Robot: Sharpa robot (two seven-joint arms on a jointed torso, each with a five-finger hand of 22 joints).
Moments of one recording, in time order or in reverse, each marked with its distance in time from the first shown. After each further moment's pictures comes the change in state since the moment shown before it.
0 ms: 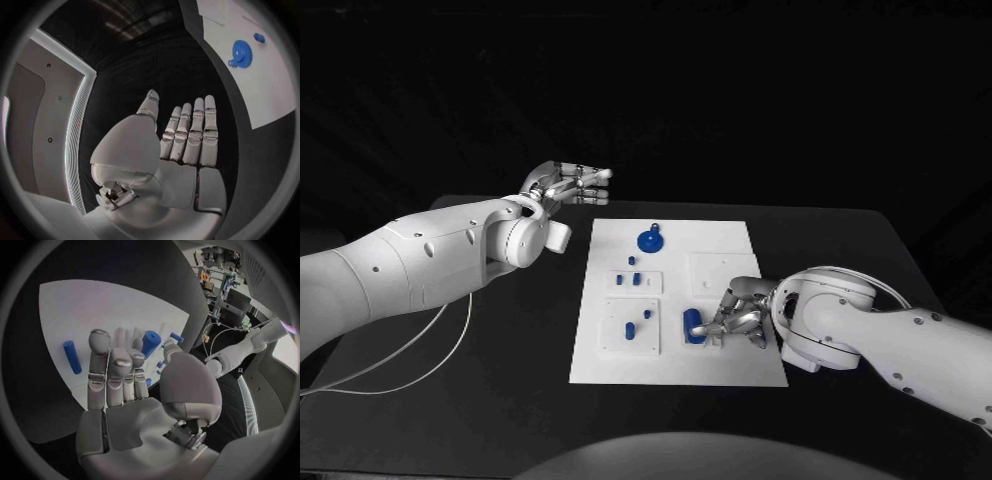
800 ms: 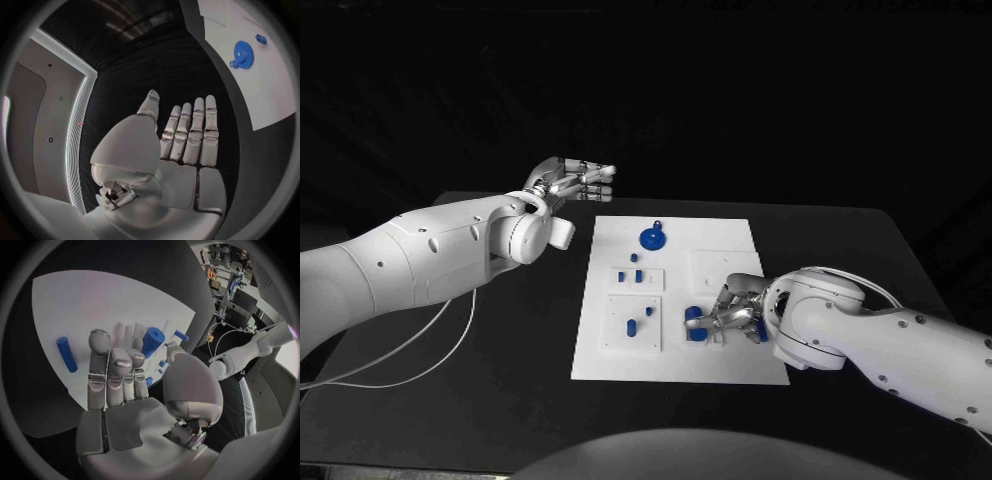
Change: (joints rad) left arm 0.000 0.001 0.000 0.003 0.000 0.000 0.008; left_hand 0.004 0.004 0.000 -0.006 0.000 0.029 -0.010 0.000 0.001 0.003 0.004 0.000 0.000 0.003 -0.003 0.000 0.000 -0.016 0.004 -0.004 0.000 0.001; right arm 0.005 0.041 -0.021 -0.018 -0.056 -0.058 -0.043; right_hand -0.071 -0.017 0.015 0.001 0.000 -0.003 -0.003 0.000 -0.008 0.000 0.000 0.000 0.003 0.000 0.000 0.000 0.005 0.000 0.000 0.000 0.000 0.000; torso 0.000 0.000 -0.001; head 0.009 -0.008
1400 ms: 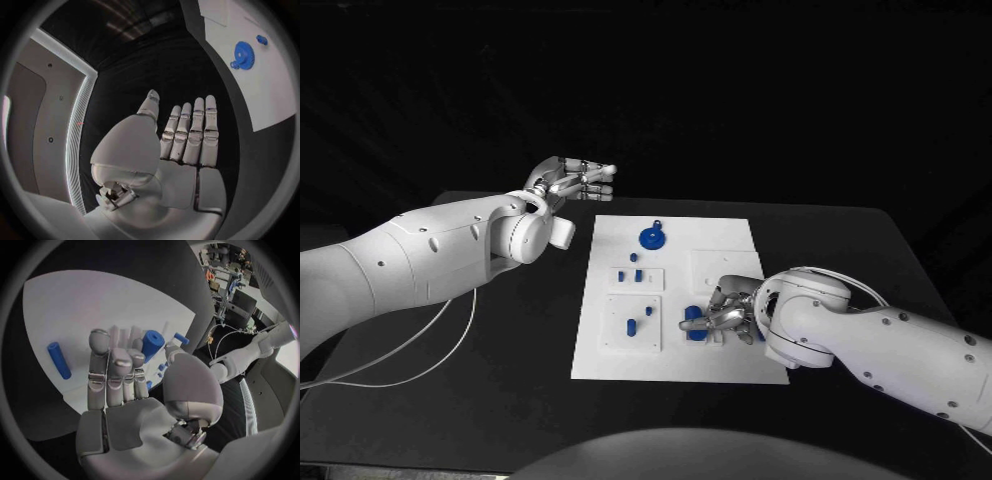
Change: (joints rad) left arm 0.000 0.002 0.000 0.000 0.000 0.000 0.001; left_hand 0.000 0.000 0.000 0.000 0.000 0.000 0.000 0.000 0.000 0.000 0.000 0.000 0.000 0.000 0.000 0.000 0.000 0.000 0.000 0.000 0.000 0.000; right arm 0.000 0.040 -0.010 -0.032 0.005 0.014 -0.001; right_hand 0.008 -0.008 0.059 -0.002 0.000 0.000 0.000 0.000 0.001 0.000 0.000 0.000 -0.004 0.000 0.000 0.000 -0.005 0.000 0.000 0.000 -0.008 -0.002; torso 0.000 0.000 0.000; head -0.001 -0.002
